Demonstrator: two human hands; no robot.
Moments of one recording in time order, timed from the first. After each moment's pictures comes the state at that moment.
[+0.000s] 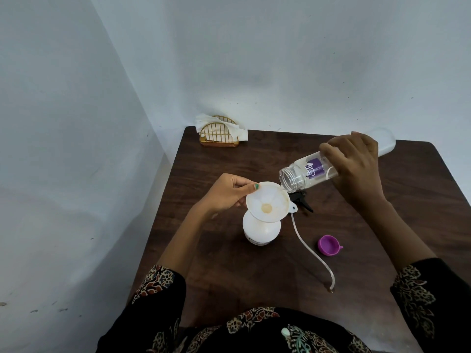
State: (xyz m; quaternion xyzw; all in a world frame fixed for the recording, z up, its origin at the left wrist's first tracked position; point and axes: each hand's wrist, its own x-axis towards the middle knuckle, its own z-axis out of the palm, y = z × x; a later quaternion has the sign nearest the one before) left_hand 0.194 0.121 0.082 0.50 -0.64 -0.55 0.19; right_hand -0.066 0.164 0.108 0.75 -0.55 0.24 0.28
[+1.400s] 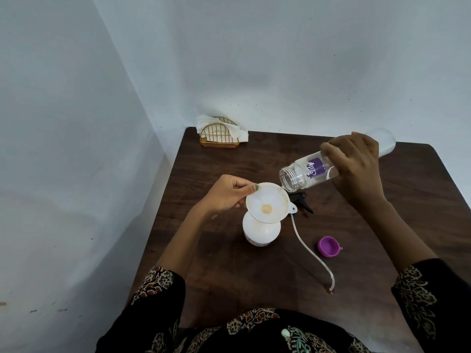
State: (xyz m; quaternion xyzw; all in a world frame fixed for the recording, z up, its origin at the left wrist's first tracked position) left_hand 0.194 0.121 0.082 0.50 -0.64 -0.55 0.19; right_hand -0.063 0.165 0.112 0.74 -0.56 0.25 0.27
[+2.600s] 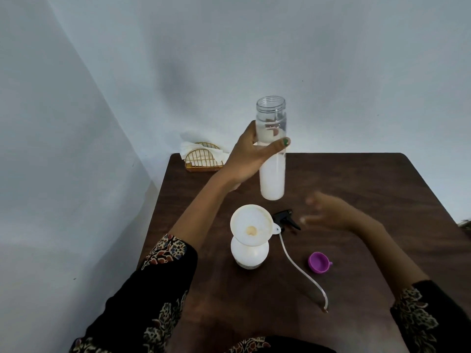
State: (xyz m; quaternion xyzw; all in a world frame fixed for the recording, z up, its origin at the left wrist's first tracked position) left_hand 0.111 0.082 0.173 0.36 -0.67 -0.54 0.36; right_hand -0.092 0.178 0.087 0.60 -0.74 0.04 -0.30
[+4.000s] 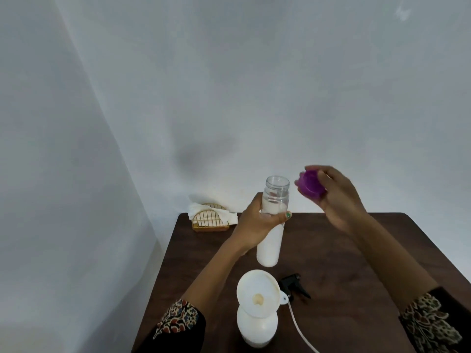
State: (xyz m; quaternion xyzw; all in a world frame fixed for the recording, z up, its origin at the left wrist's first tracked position) left_hand 0.100 0.081 0.162 0.38 -0.70 -0.51 0.33; right_hand -0.068 0.118 0.210 0.35 -0.52 0.67 -0.41
